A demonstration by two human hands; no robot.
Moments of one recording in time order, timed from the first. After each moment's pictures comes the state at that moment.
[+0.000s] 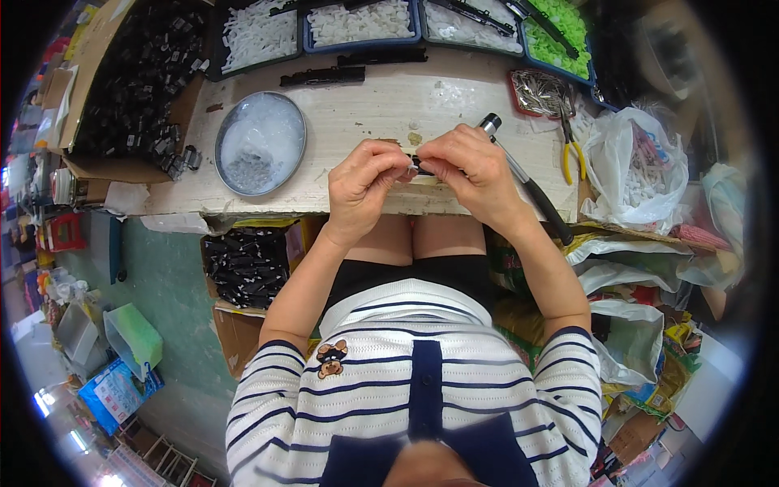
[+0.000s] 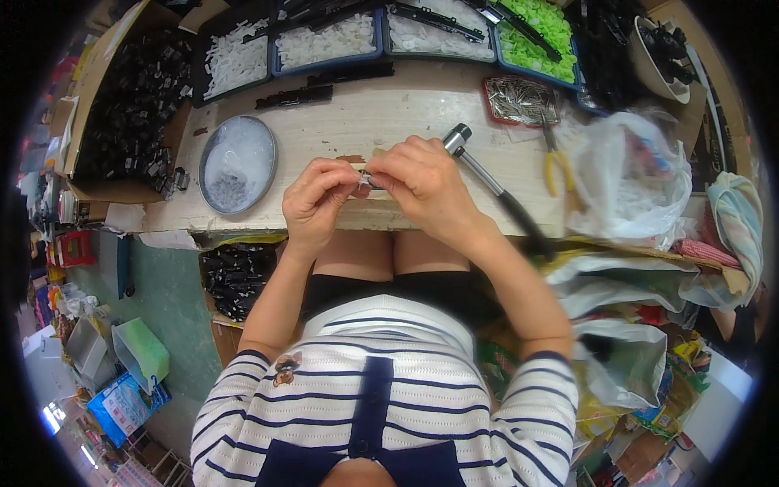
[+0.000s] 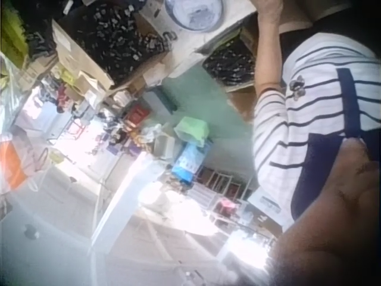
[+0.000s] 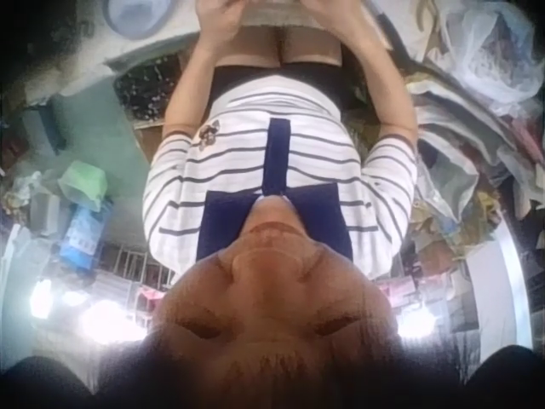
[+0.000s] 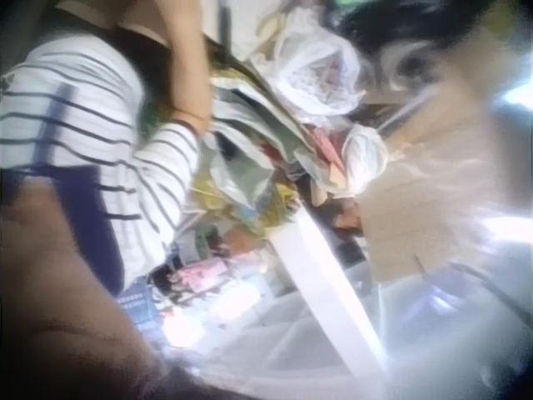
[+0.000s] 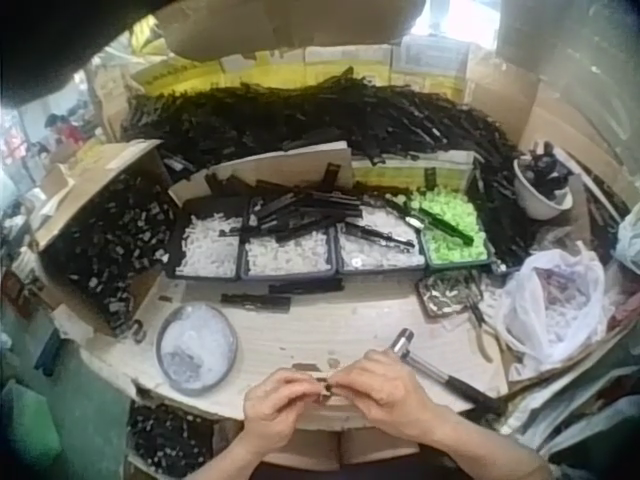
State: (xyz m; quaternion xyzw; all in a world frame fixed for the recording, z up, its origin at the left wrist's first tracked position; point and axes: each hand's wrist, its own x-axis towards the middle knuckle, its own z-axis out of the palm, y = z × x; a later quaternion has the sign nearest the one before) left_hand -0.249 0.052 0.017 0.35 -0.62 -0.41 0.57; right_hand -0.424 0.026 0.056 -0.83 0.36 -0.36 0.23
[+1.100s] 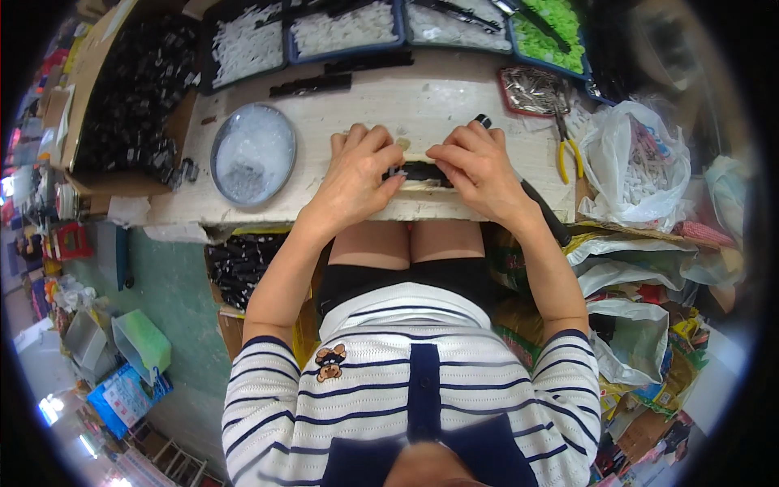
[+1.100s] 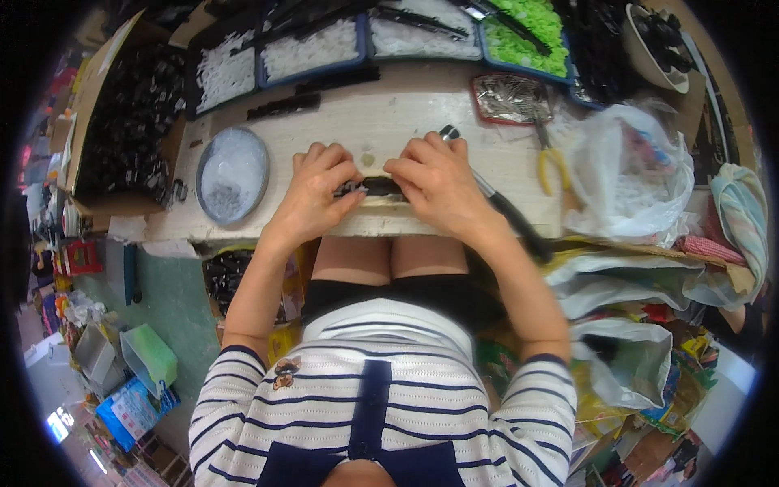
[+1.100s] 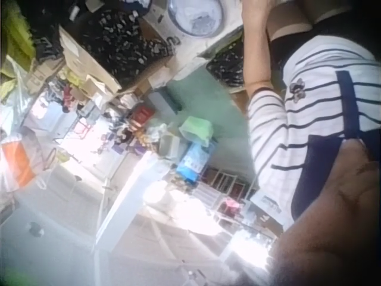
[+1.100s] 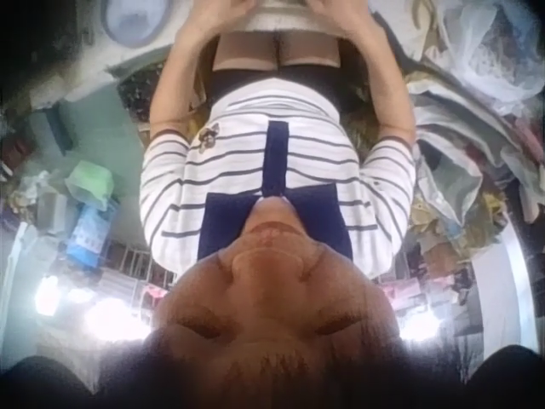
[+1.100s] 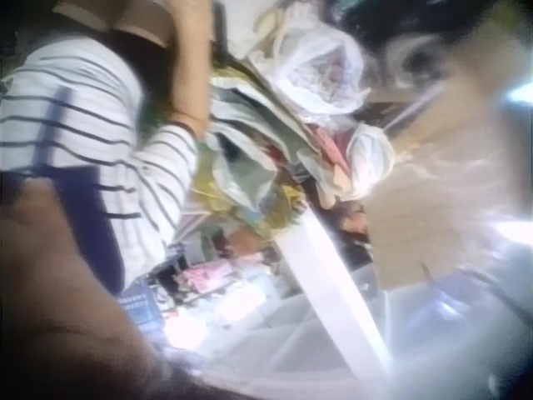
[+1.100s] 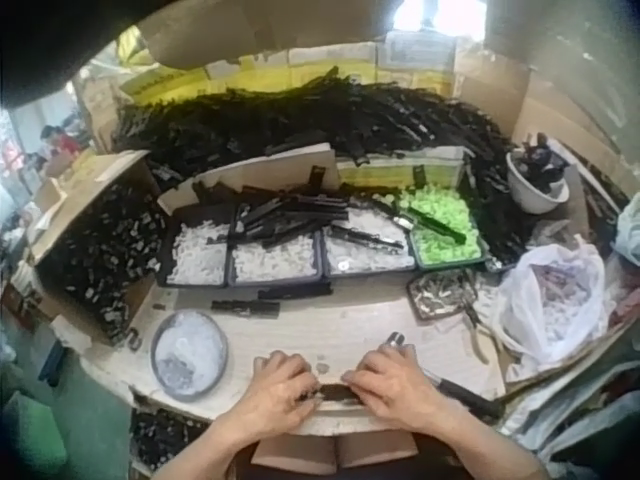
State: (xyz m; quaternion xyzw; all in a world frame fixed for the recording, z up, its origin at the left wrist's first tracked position) left_hand -0.248 0.022 0.042 0.44 -0.84 -0.23 0.24; right_hand -0.460 0.022 0.048 -0.86 0.42 -0.24 0.17
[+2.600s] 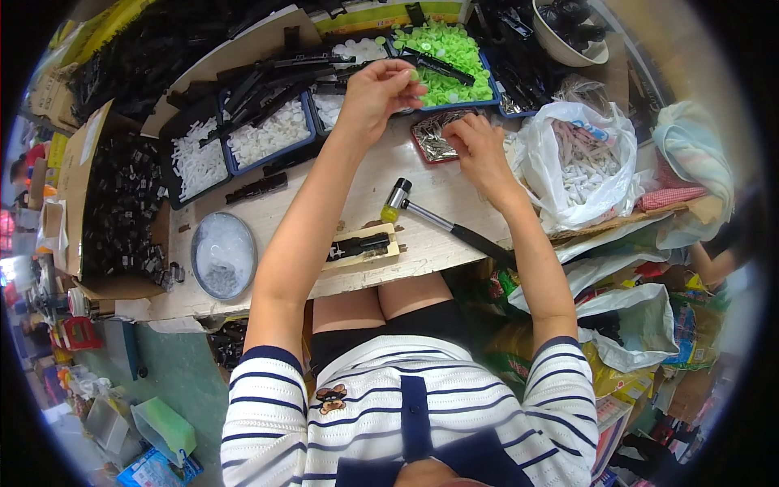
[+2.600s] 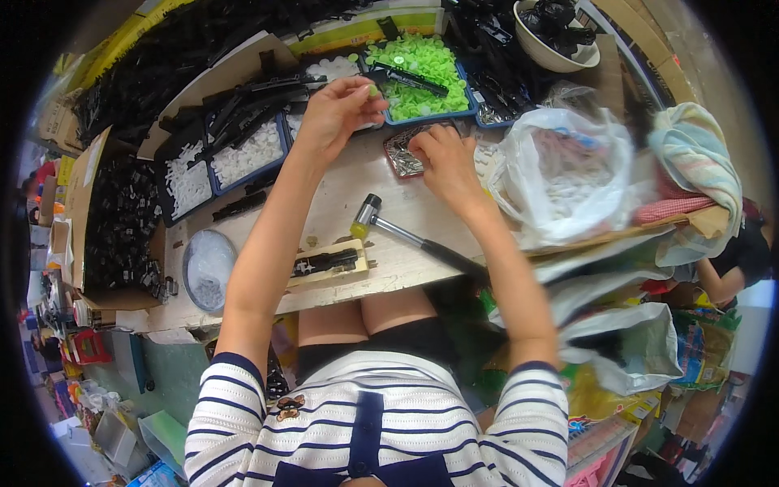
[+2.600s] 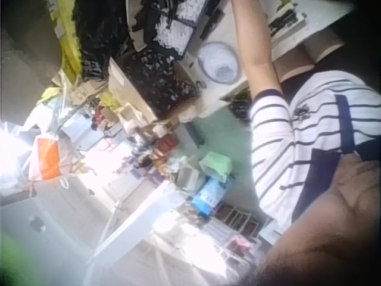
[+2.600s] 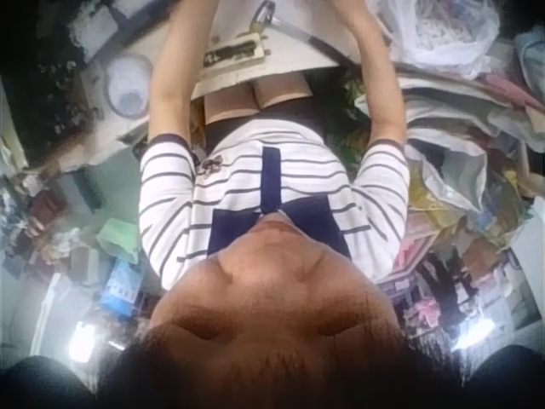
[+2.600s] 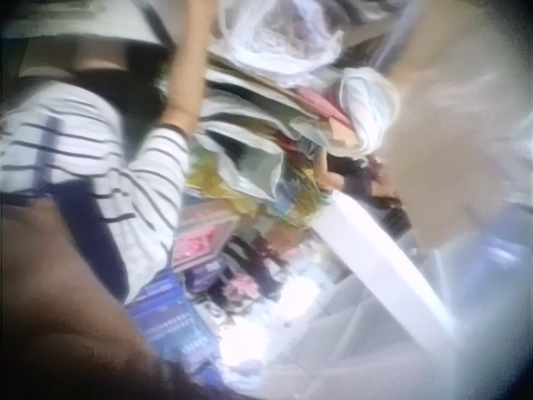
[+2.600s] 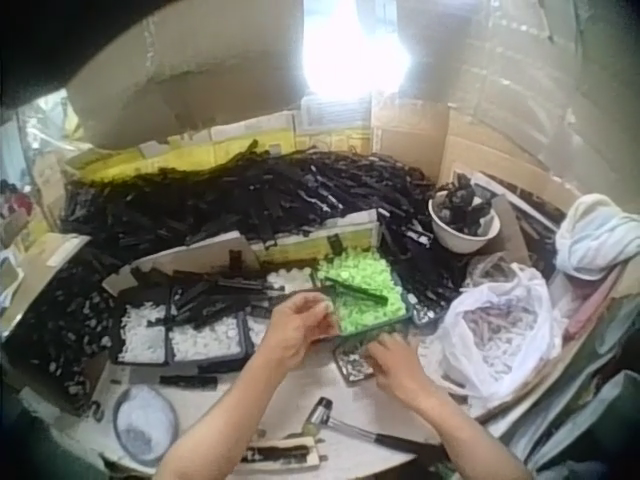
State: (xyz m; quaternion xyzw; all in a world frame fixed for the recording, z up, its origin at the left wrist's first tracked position) left_hand -0.392 -0.144 0.071 0.29 -0.43 -0.72 0.46; right_hand -0.558 -0.037 0.048 -0.74 0.61 -0.28 0.04
